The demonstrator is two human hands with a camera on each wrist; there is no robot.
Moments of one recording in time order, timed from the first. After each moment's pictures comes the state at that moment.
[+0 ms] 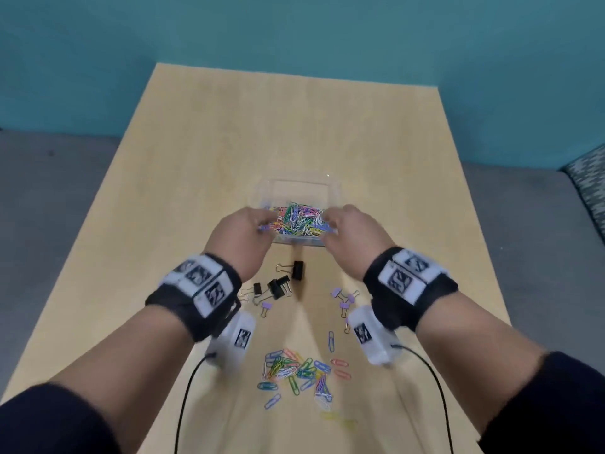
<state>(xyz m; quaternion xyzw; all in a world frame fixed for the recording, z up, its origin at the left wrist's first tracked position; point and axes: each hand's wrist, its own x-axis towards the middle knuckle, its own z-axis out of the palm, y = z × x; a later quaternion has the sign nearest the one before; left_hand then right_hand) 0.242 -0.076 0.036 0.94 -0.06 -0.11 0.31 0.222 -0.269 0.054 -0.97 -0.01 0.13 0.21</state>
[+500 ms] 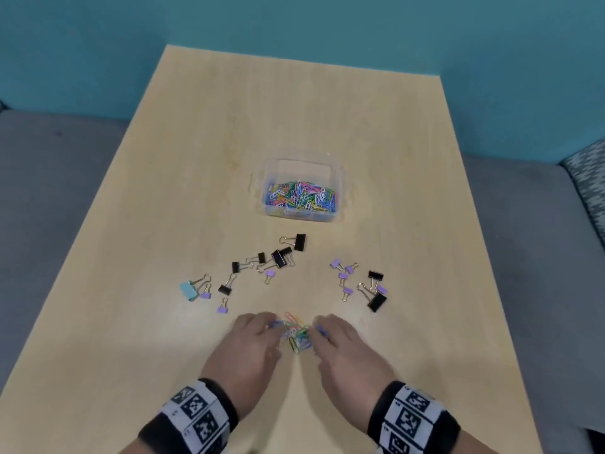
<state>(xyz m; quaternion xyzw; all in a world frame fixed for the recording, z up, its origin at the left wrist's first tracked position) 0.047 -0.045 -0.024 0.94 -0.22 -0.15 0.20 0.012 -0.250 -0.012 -0.95 -0.15 0.21 0.14</state>
